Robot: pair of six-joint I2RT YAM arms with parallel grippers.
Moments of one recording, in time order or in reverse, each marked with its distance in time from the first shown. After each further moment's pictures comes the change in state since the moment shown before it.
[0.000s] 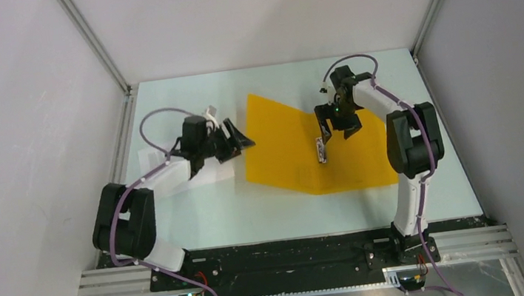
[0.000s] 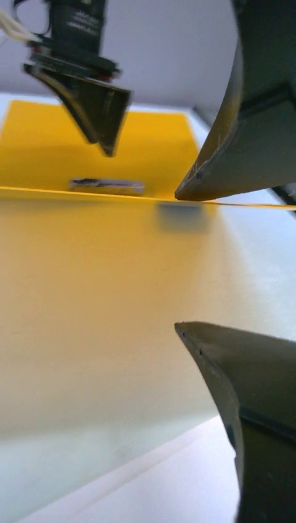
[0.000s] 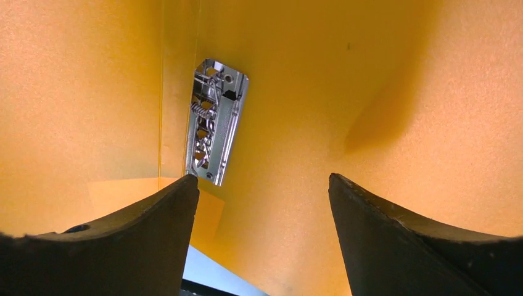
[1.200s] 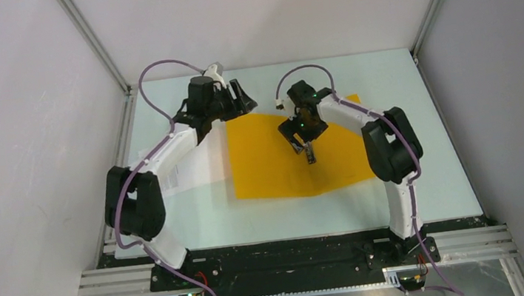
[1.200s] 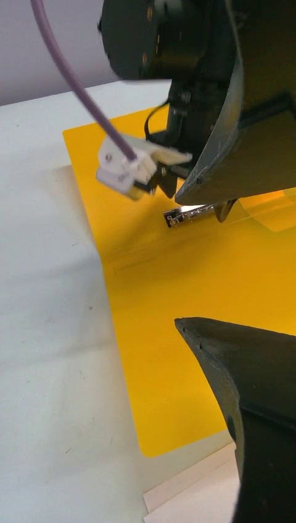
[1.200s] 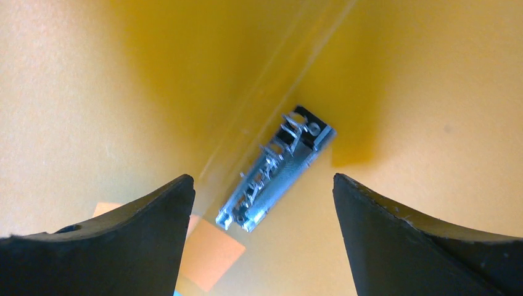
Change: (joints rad) left arm -0.058 0.155 0.518 -0.214 -0.234 0.256; right arm 0.290 0.072 0.021 0.176 0.115 -0.176
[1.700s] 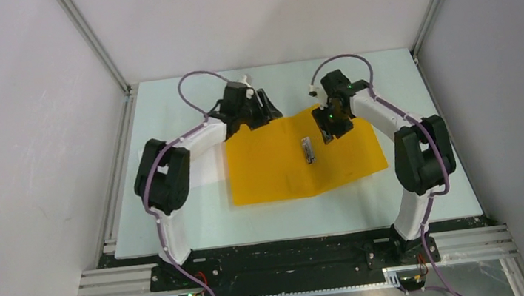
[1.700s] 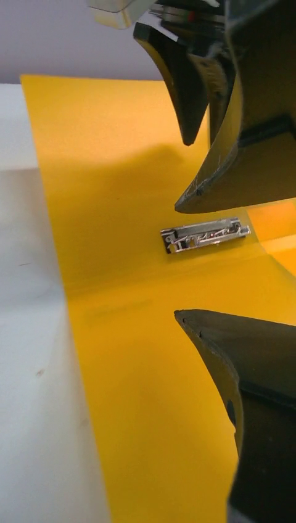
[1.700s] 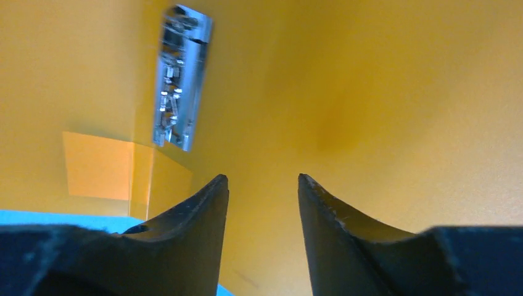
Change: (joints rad) left arm -0.102 0.274 0.120 0.037 0.017 -0.177; right arm -0.153 -0.252 -0.139 -0.075 0.004 0.082
